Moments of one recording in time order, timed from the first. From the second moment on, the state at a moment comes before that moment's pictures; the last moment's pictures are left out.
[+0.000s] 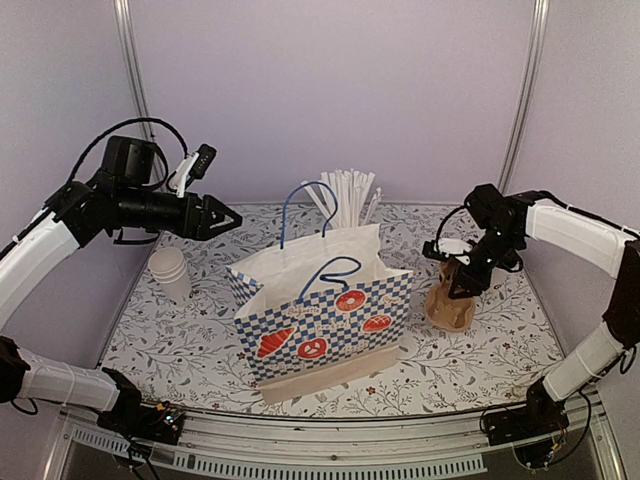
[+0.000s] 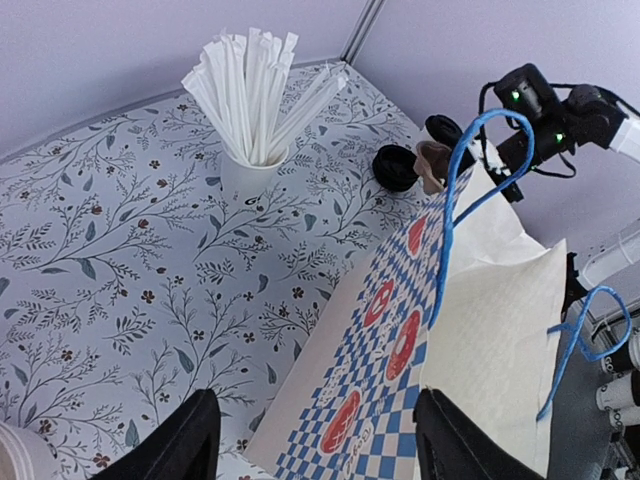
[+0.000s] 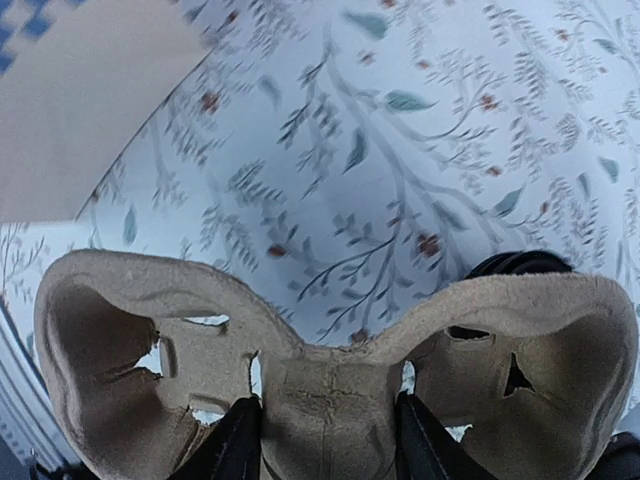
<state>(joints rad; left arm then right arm) -0.51 1.15 1.27 -0.69 0.40 -0.18 0.36 1.56 1.26 -0.97 -0.19 -0.73</state>
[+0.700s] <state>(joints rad) -0.51 1.13 1.23 -0.67 0.39 -0.22 0.46 1.39 1.05 -1.03 -0.15 -1.20</state>
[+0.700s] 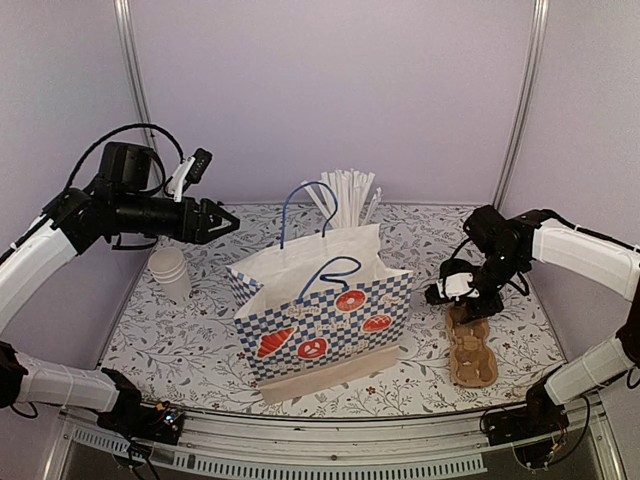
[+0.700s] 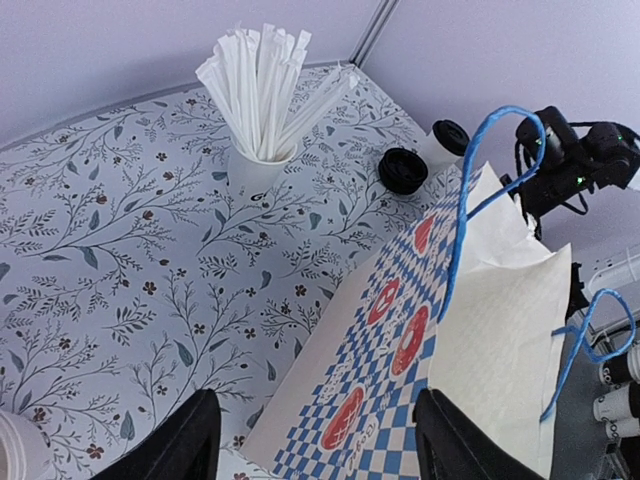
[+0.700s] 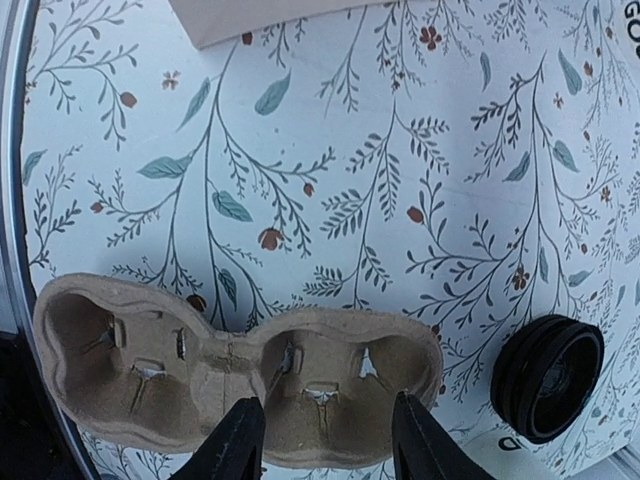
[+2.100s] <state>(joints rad) -0.51 1.16 1.54 -0.37 0.09 -0.88 0.39 1.58 1.14 -0.77 -0.32 -0.77</state>
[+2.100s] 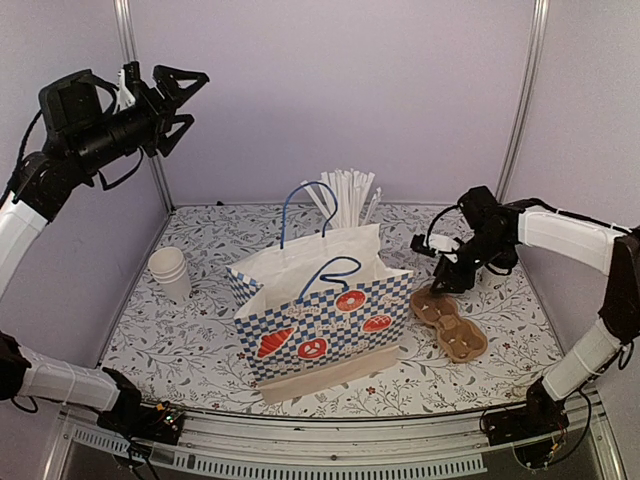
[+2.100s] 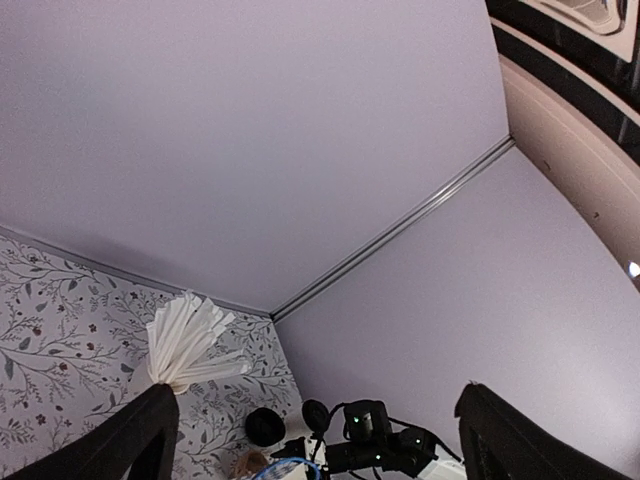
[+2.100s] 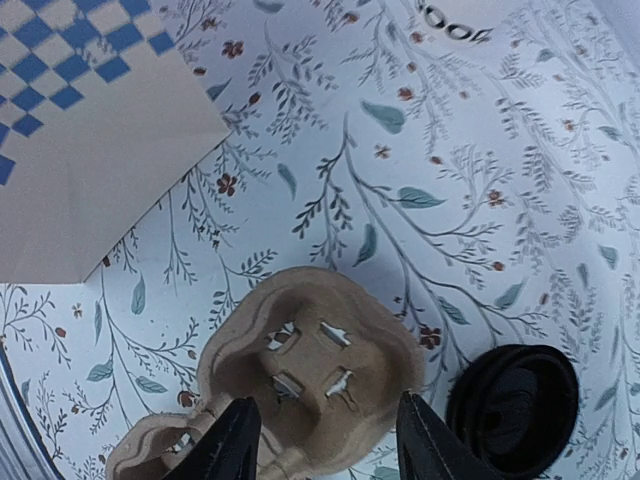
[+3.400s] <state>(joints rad) -0.62 1.07 1.06 -0.33 -0.36 -0.38 0.19 1.50 0.96 -0.83 -0.38 -0.60</state>
